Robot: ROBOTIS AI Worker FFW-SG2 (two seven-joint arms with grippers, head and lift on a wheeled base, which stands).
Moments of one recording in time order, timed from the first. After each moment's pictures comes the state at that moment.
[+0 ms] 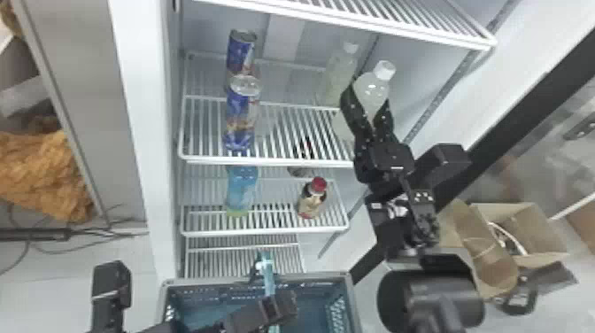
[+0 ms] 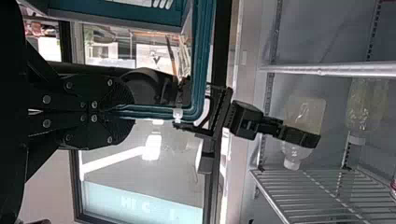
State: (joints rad) left arm 0.40 0.20 -0.18 -1.89 1.58 1.12 -0.34; right arm 0.25 -0.13 -0.09 -1.89 -0.23 -0.16 0.12
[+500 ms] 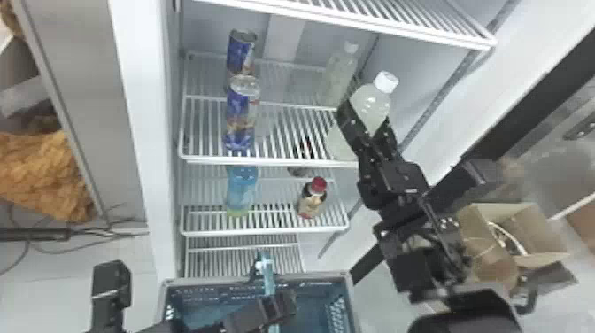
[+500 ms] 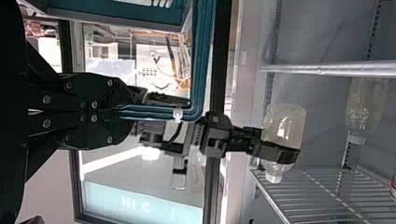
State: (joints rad) left arm 0.40 0.20 -0.18 -1.89 1.58 1.12 -0.34; right arm 0.48 -0.15 -0.10 -2.21 -0.33 0.03 0.13
